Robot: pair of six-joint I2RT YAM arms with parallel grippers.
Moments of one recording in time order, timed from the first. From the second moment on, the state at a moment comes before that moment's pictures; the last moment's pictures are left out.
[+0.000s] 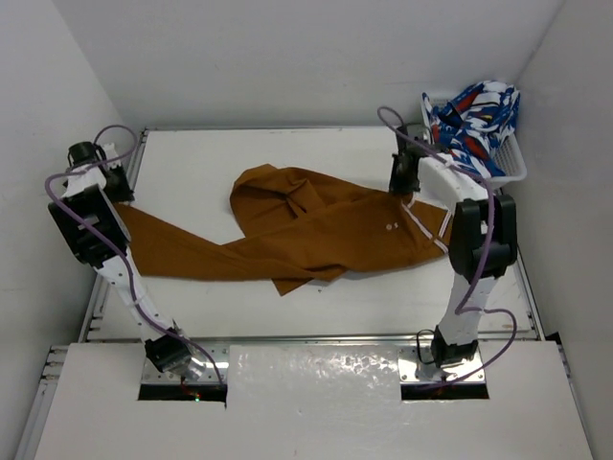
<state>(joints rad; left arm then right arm) 0.55 2.26 1.74 -0.50 0.22 0.15 0.15 1.97 1.46 -0.65 0.17 0.36</state>
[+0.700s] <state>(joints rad) 0.53 1.84 1.62 -0.76 0.37 0.25 -0.07 1.34 1.32 -0.47 0.26 0.18</state>
